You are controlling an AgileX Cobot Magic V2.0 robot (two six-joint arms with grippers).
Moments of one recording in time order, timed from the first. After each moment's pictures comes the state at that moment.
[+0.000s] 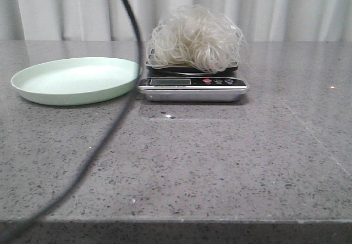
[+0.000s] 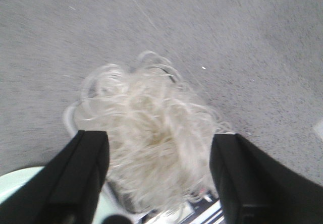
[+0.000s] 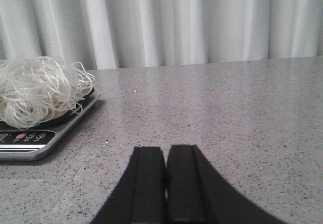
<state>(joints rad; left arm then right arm) -0.57 1.73 -1.87 -0.14 0.94 0.01 0.09 -0.01 0.03 0.05 0.01 0.11</state>
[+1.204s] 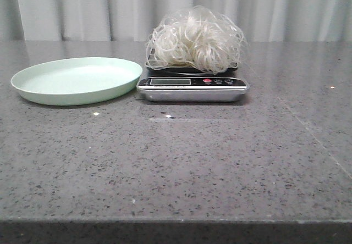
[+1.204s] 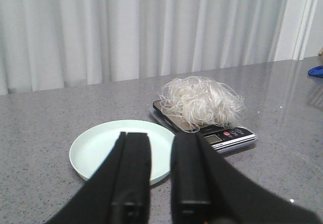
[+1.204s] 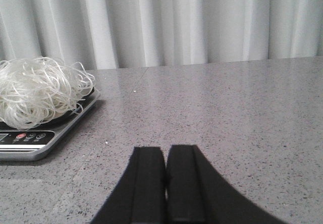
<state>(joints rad) -0.48 0.09 -0.40 -0.10 0.40 0.05 0.09 -0.01 0.03 0.05 0.01 0.11</state>
